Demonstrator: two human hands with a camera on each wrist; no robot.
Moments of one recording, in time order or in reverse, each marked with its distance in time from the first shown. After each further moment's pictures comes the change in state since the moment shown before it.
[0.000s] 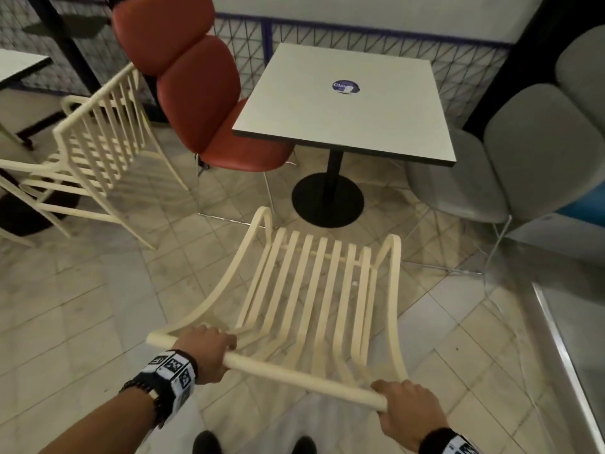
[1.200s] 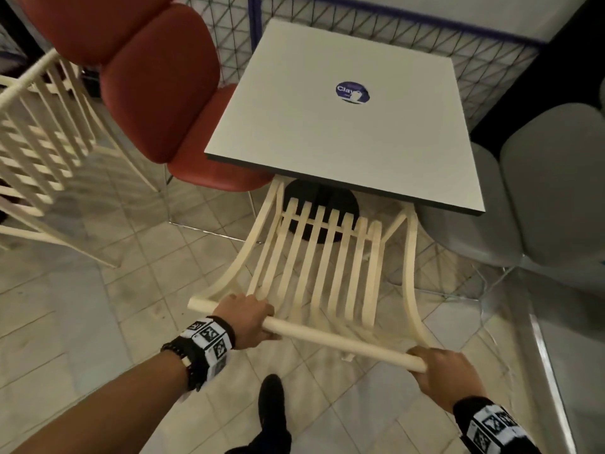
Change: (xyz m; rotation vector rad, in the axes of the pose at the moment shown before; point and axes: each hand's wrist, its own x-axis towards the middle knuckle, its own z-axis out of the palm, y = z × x) left_hand 0.238 -0.031 -0.193 -0.151 0.052 0.216; right_hand 0.215 0.093 -0.184 0.000 0.183 0.112
